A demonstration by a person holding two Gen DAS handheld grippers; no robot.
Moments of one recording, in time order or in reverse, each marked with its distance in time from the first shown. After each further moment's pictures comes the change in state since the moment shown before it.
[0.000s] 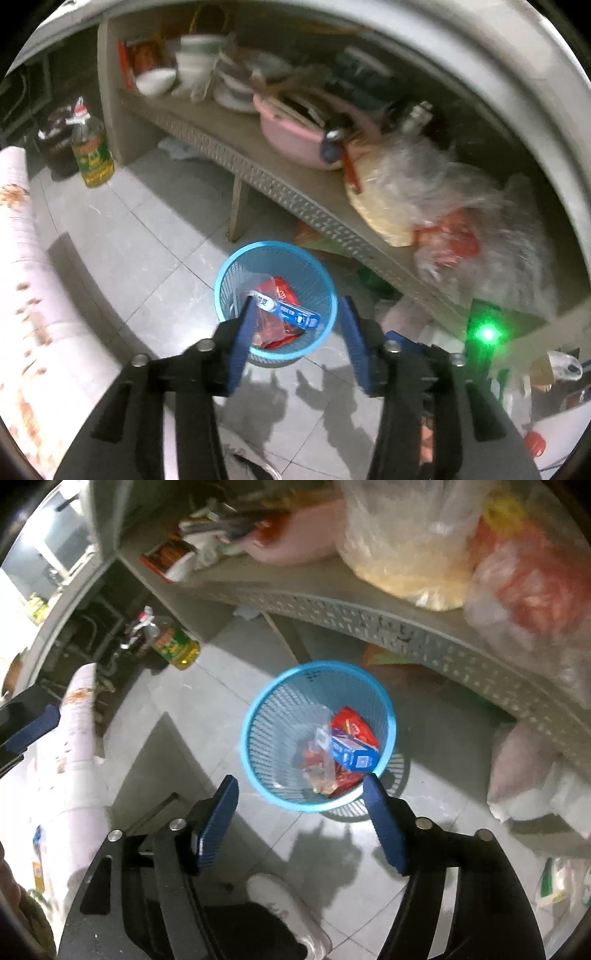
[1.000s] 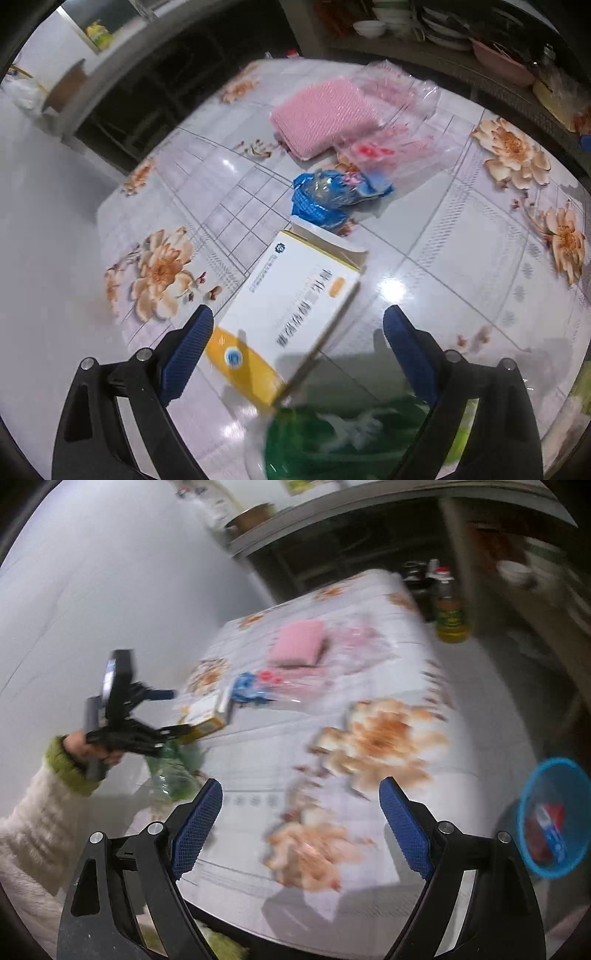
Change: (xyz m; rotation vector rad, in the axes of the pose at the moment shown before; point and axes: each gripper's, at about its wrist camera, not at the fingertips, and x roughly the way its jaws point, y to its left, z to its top) left arm -0.258 0.332 -0.214 0.069 0.199 0.633; right arm -0.062 0.331 -0.093 -0.724 0.205 0.583
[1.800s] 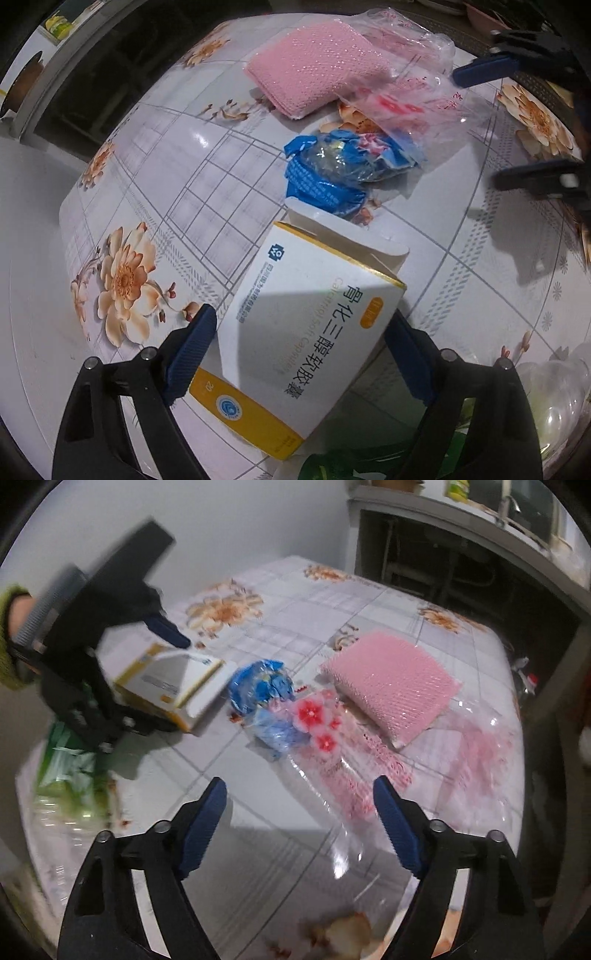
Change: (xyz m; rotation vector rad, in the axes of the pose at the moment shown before) left arm 0.055 0.003 0.019 0.066 0.141 -0.065; right arm 0.170 0.068 0.066 -0.607 0.153 -0.148
